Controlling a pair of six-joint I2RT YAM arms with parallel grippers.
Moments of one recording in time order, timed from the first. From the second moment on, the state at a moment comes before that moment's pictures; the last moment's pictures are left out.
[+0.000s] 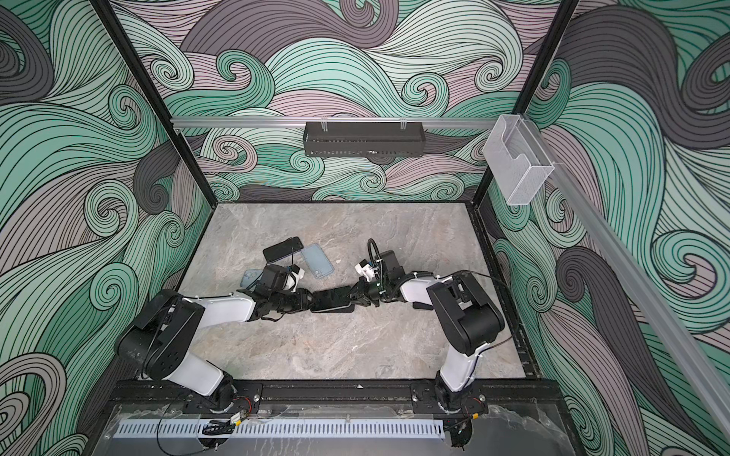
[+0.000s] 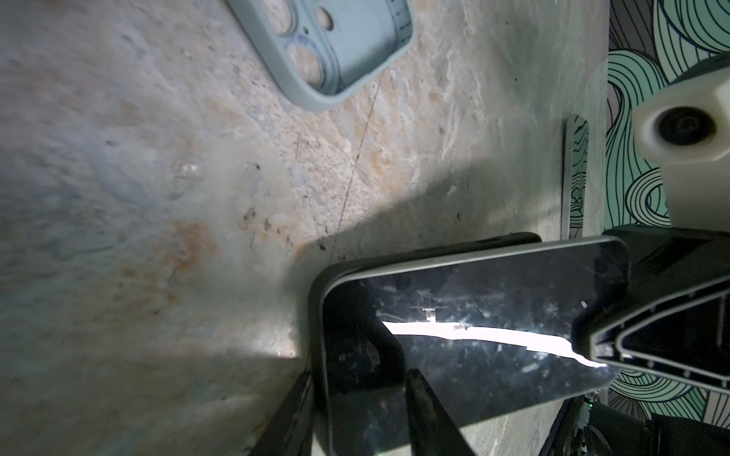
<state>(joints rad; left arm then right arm) -0.45 1.56 0.56 0.11 0.44 -0.59 0.49 1.77 0.80 0.03 -0.90 0.71</state>
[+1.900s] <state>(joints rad) -0.56 1.55 0.60 0.01 0.38 -0.66 0.56 1.68 0.96 -0.59 -0.32 0.37</state>
